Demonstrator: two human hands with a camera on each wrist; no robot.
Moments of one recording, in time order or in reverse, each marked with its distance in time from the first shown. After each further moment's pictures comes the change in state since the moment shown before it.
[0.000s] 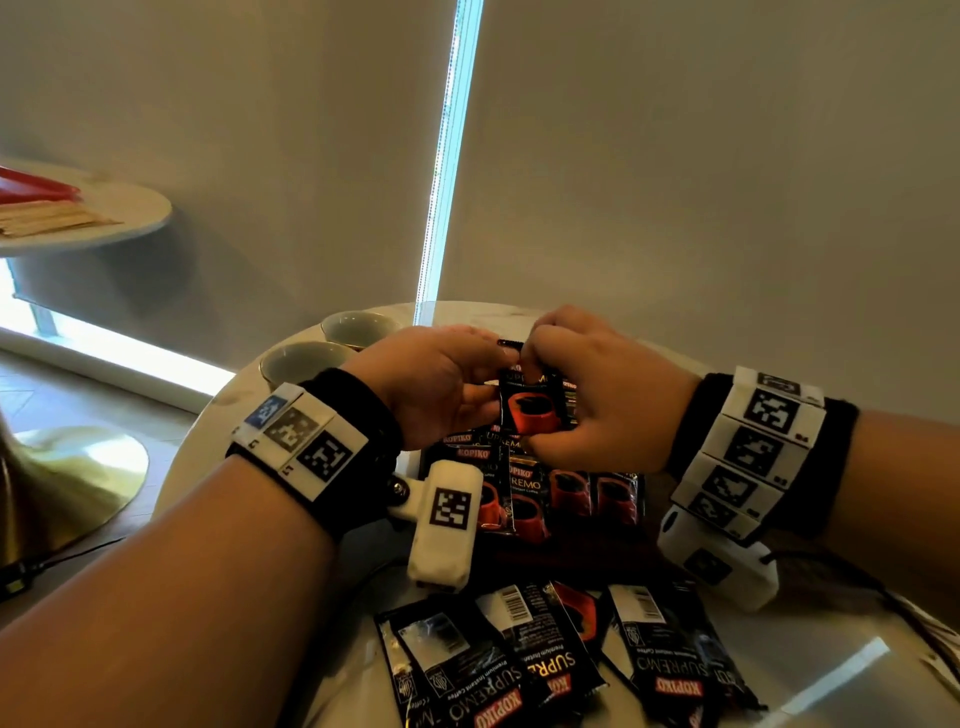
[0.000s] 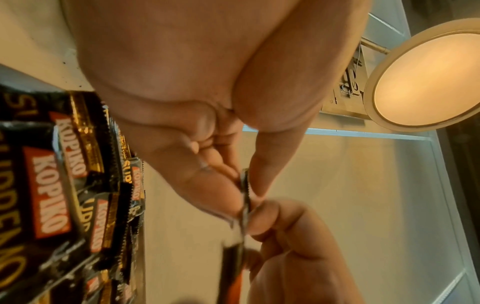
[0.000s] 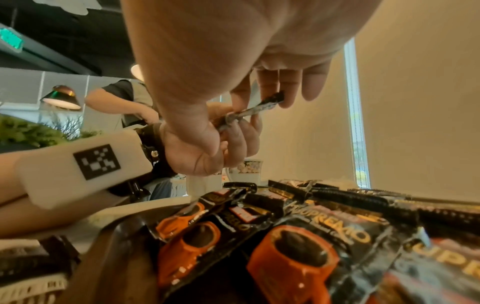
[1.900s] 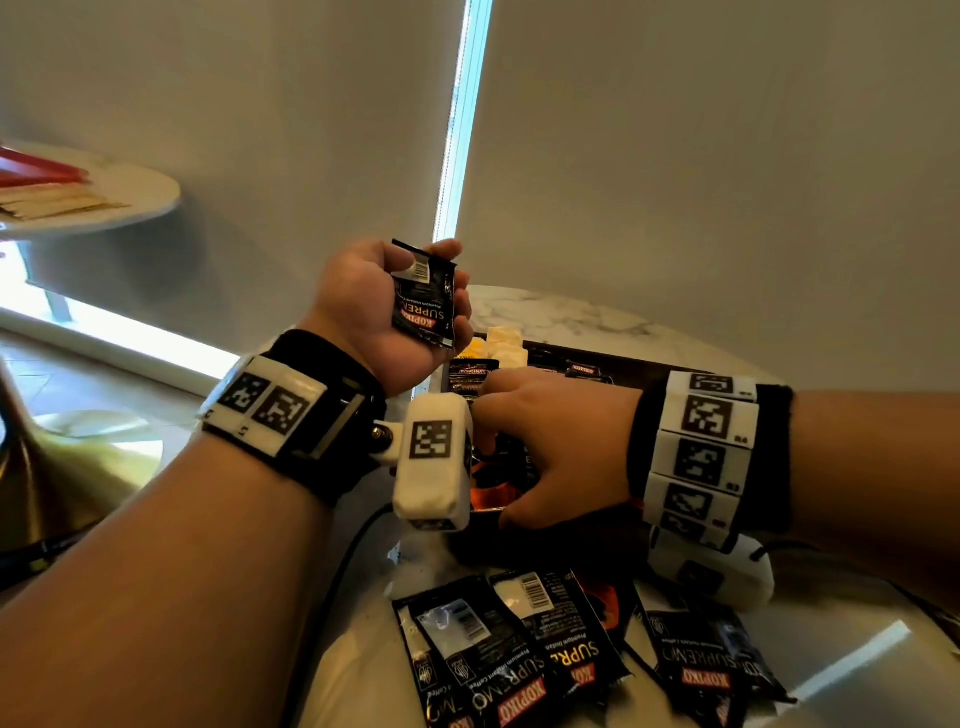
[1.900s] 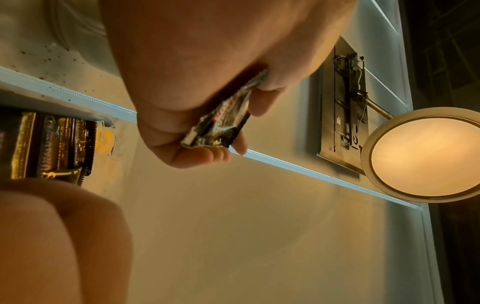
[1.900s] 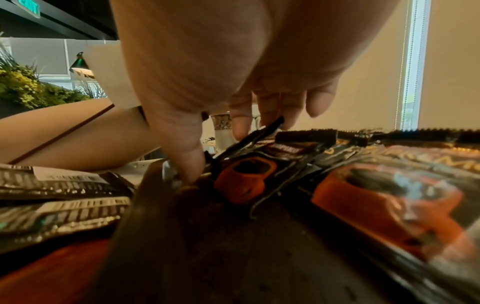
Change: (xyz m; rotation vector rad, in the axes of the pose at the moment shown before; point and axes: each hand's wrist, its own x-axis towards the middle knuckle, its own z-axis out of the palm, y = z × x) left_hand -0.004 0.021 -0.025 -0.510 0.158 0.194; right_hand 0.017 -0.037 0.031 -0.112 -0.419 -0.077
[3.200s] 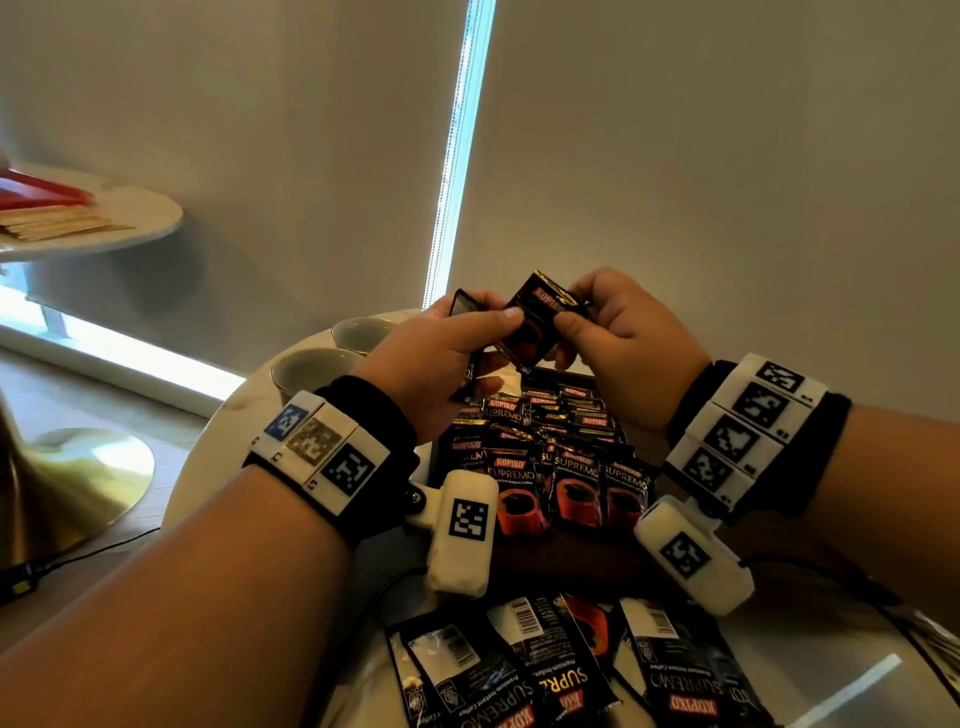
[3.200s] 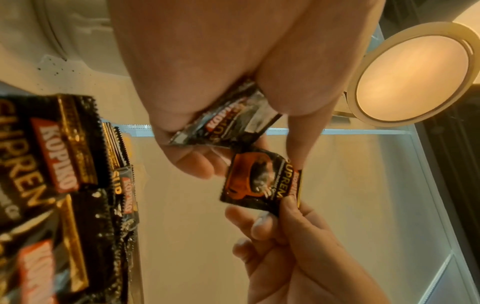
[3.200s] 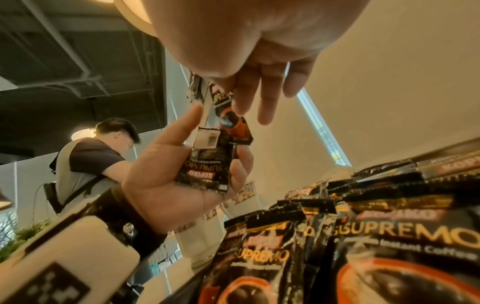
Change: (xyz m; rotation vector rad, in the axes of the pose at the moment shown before) left_hand 0.004 -0.029 0.008 0.495 -0.102 0.095; right_hand -0.009 0.049 -0.019 0.690 0.799 0.280
